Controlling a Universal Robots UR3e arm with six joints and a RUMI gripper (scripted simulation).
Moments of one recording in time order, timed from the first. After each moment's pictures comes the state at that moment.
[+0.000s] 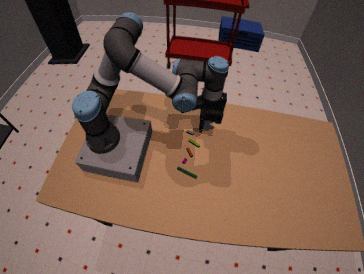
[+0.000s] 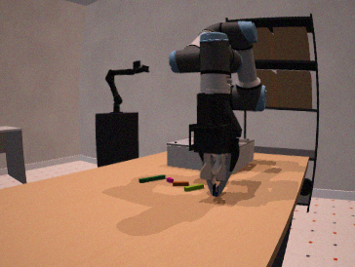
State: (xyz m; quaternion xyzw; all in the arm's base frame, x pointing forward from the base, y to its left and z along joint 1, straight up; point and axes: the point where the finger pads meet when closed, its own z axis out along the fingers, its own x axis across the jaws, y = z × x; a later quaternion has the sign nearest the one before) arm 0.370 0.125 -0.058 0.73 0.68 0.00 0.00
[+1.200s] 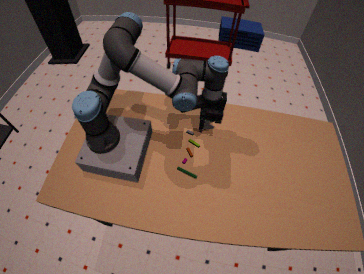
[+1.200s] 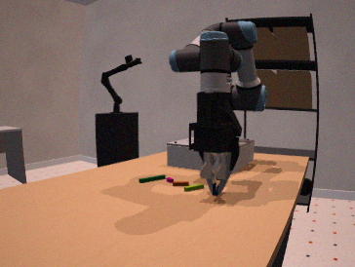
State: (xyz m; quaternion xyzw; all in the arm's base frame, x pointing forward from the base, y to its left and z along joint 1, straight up) arm 0.369 0.125 -0.056 0.73 0.68 0.00 0.00
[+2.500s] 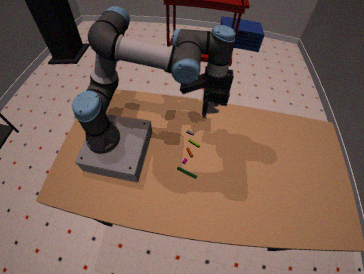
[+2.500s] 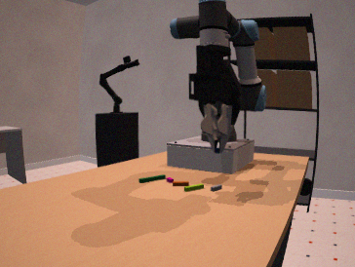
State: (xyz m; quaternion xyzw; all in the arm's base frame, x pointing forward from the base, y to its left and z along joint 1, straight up) arm 0.371 0.125 0.042 0.73 0.68 0.01 0.00
